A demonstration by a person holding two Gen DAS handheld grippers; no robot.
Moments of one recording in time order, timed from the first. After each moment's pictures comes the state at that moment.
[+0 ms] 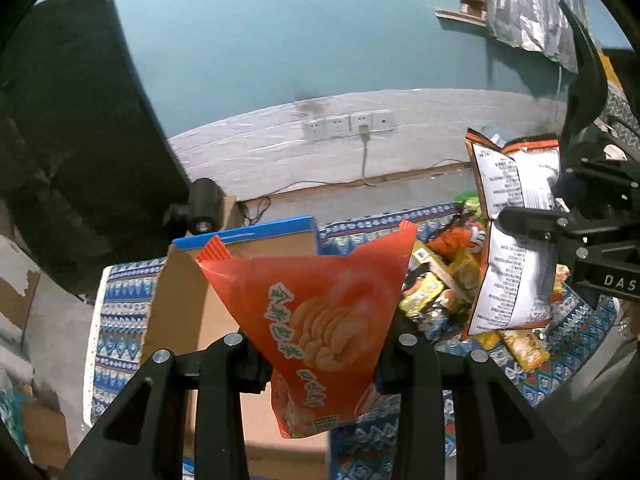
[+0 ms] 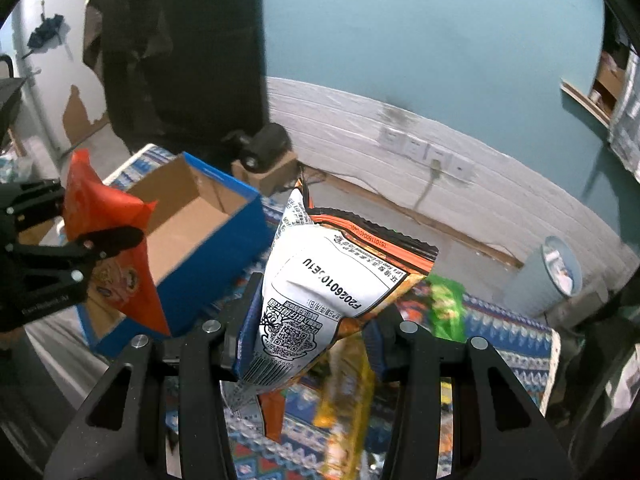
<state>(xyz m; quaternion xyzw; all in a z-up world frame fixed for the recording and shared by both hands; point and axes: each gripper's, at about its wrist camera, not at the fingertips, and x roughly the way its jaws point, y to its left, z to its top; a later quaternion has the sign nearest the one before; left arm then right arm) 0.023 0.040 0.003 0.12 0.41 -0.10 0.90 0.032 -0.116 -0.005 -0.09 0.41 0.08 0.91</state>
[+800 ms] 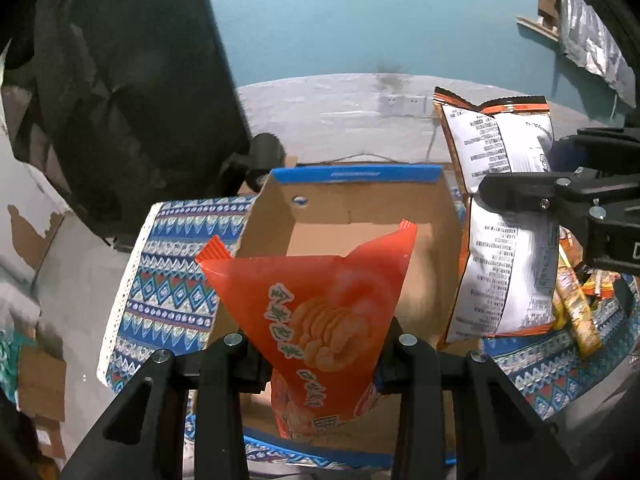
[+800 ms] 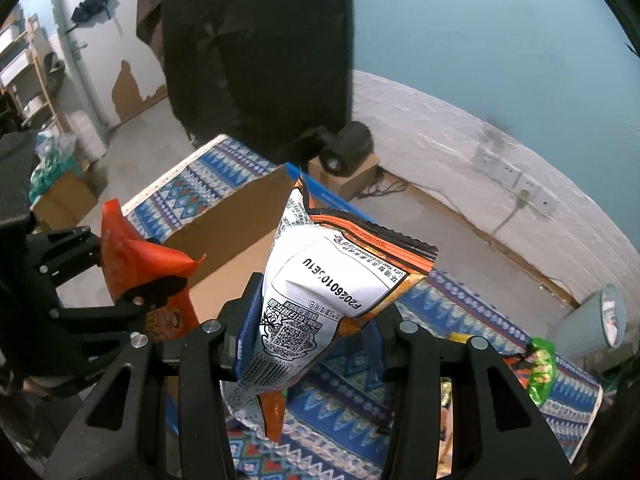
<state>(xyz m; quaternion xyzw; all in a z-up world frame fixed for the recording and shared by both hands) 0.025 0.160 -0.036 0.07 0.45 -0.02 0.89 0.098 0.032 -0.026 -0.11 0.44 0.18 0.87</state>
